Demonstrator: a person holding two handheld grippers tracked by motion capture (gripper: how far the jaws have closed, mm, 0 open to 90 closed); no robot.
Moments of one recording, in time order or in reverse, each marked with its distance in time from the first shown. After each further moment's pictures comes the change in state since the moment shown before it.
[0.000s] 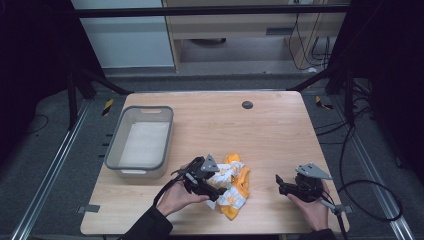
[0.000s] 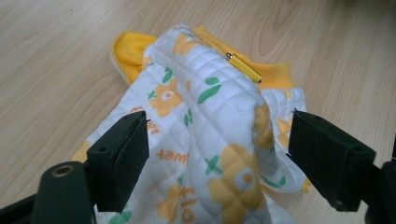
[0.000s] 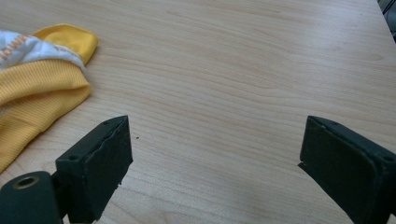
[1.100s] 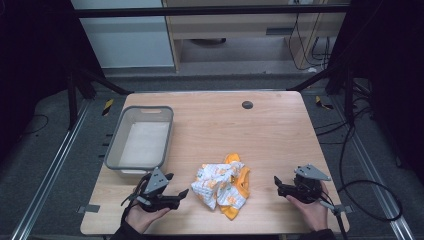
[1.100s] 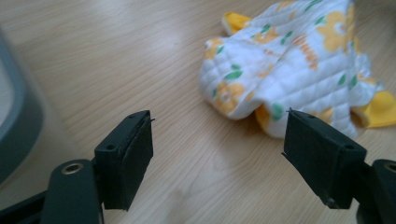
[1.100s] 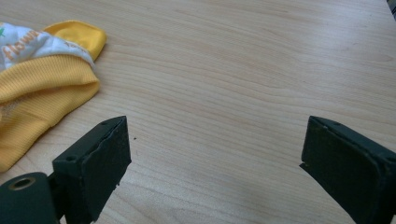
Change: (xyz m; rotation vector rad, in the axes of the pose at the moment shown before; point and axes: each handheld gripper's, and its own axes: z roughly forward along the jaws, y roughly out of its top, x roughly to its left) left arm 0.012 -0.118 -0.065 -0.223 0.247 -0.212; right arm 0.004 -0.002 0.000 -0.002 0.016 -0.014
